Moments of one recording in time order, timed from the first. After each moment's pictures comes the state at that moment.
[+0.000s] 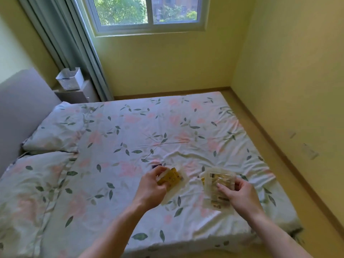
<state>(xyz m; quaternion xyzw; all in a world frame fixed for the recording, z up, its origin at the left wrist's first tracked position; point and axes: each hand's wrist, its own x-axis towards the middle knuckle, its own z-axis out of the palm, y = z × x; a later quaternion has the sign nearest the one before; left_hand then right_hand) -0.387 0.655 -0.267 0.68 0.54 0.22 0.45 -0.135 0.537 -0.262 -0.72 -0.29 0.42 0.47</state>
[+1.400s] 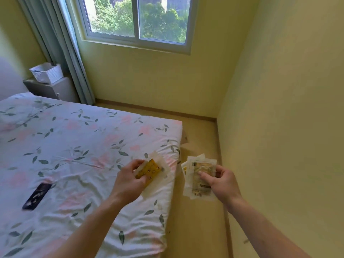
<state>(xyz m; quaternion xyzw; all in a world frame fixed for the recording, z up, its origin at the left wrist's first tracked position) 0.414 0.742 -0.224 0.58 0.62 0.38 0.37 0.691 0.727 -0.206 -0.62 -0.42 0.48 0.45</state>
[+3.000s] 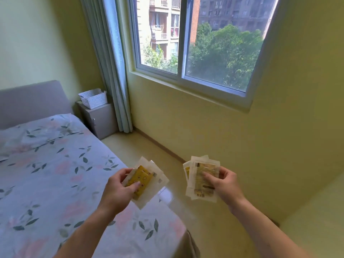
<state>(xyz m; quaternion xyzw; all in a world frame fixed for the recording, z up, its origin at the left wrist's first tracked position) 0.633 1.581 -0.182 0.31 0.74 0.53 0.28 0.891 1.752 -0.173 -0.45 -0.56 0.61 0.33</state>
